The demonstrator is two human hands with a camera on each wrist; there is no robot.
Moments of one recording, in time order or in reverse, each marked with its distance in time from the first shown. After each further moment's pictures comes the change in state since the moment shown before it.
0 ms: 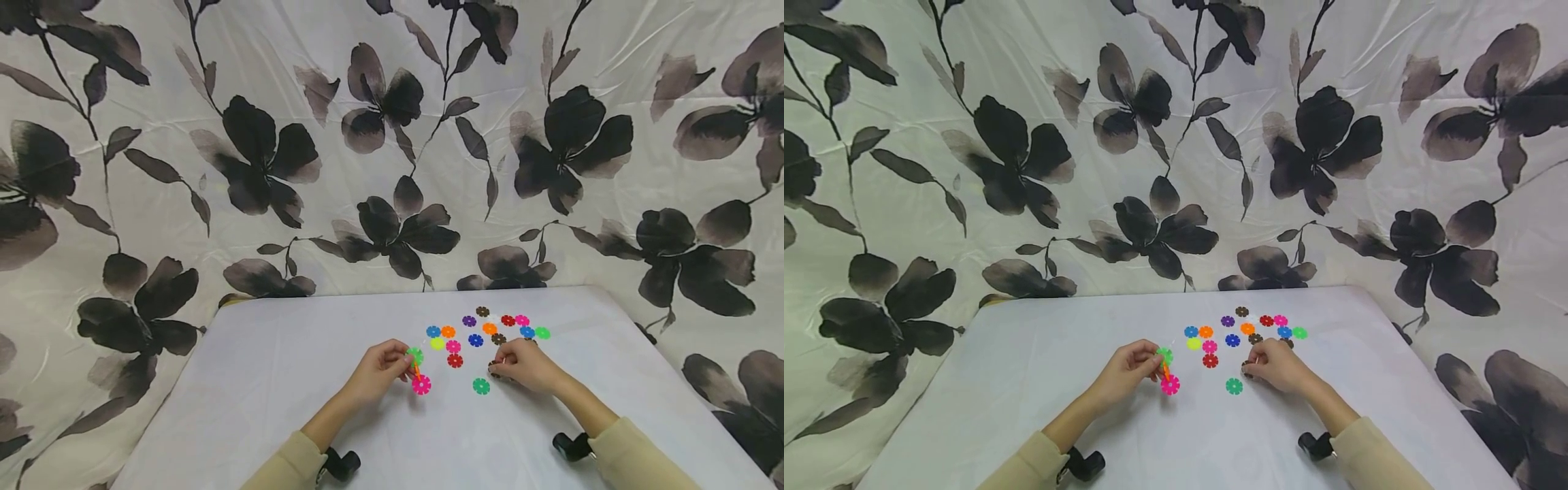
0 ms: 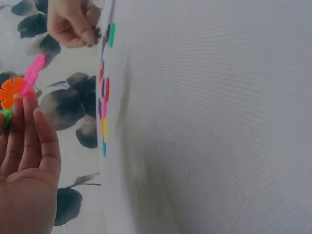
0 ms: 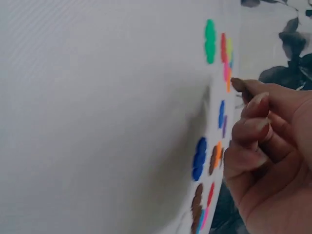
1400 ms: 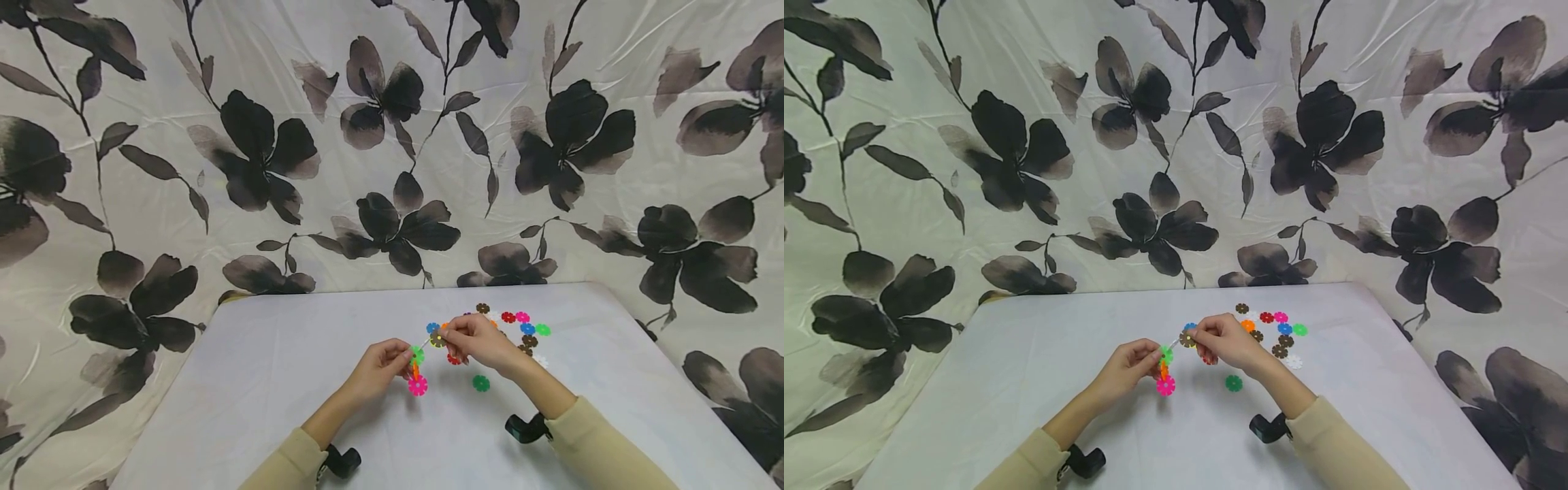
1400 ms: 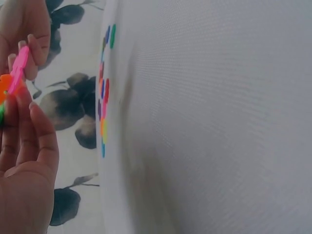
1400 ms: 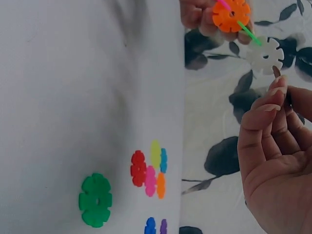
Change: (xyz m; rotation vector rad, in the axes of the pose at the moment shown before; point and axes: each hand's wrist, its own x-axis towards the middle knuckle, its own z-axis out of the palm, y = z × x) left_hand 0.000 0.002 0.004 0.000 -0.001 -0.009; right_hand 0.032 -0.086 0.018 0.455 -0.076 -0.078
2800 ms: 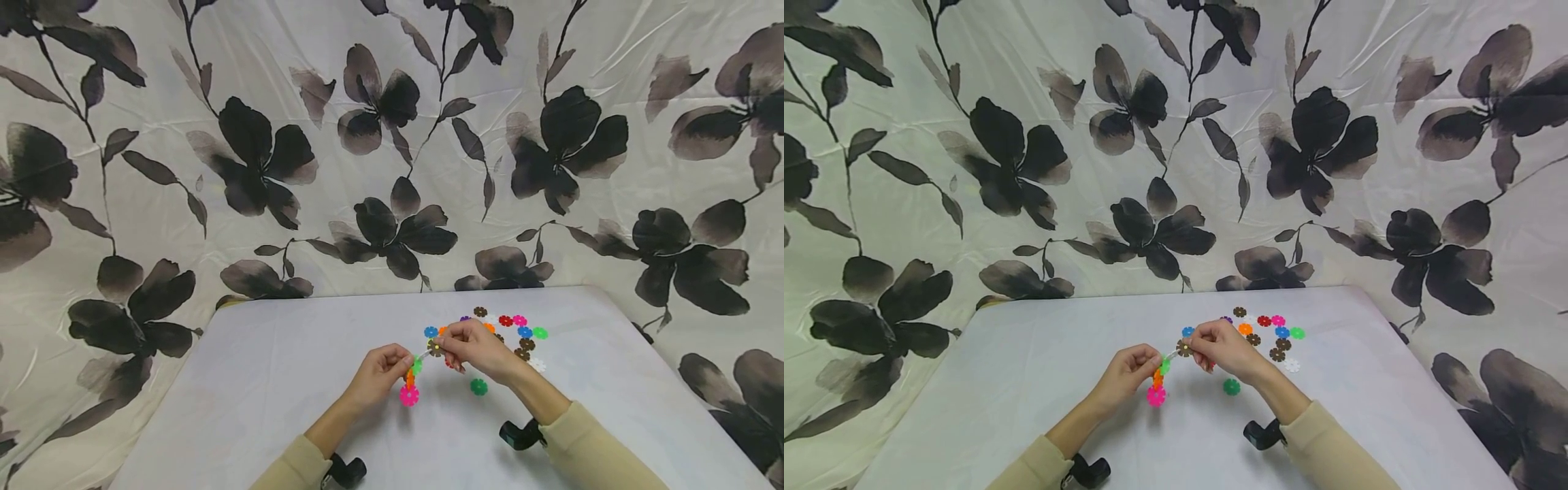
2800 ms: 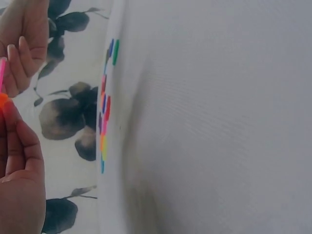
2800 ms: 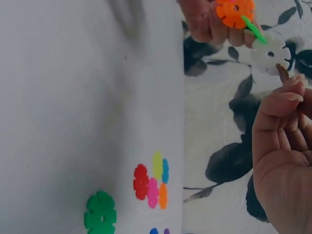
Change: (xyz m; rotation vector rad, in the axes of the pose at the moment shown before) left_hand -0.001 -0.002 0.006 0.030 0.042 0.057; right_hand -0.003 0.005 0.004 0.126 -0.086 -0.115
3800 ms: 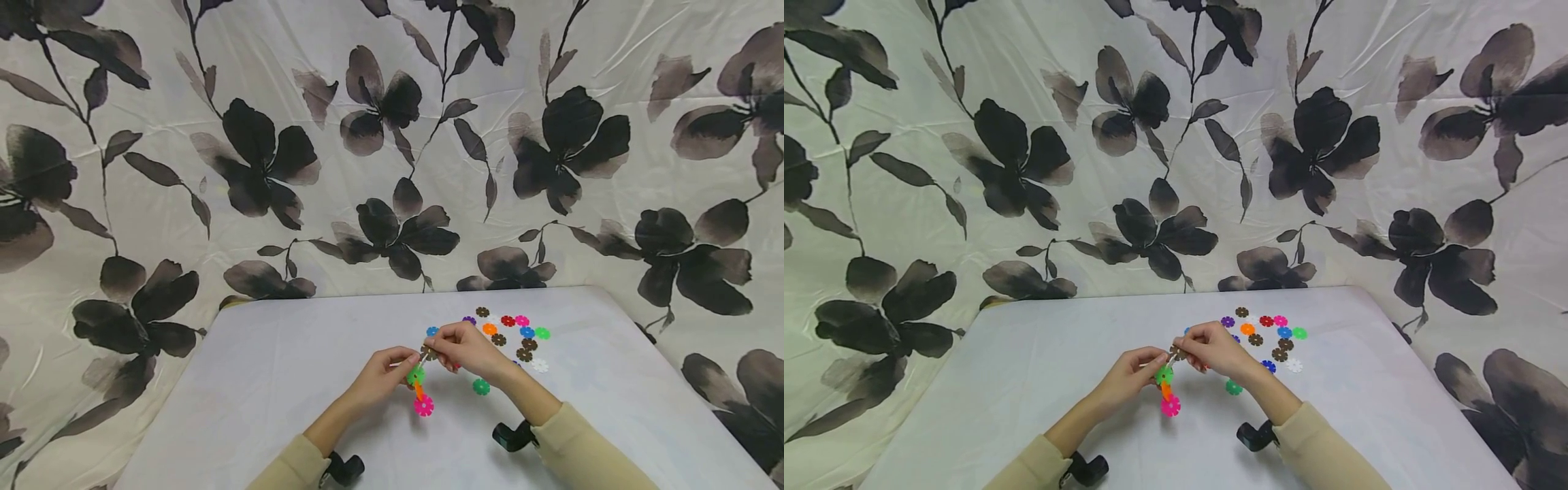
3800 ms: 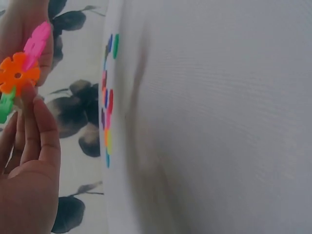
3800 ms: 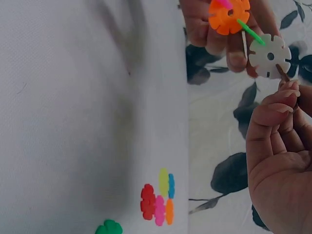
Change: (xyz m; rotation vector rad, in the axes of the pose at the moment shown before) left_hand 0.000 0.005 0.000 -0.048 -0.076 -0.047; right_hand 0.011 0.004 0.014 -0.081 0.052 0.060
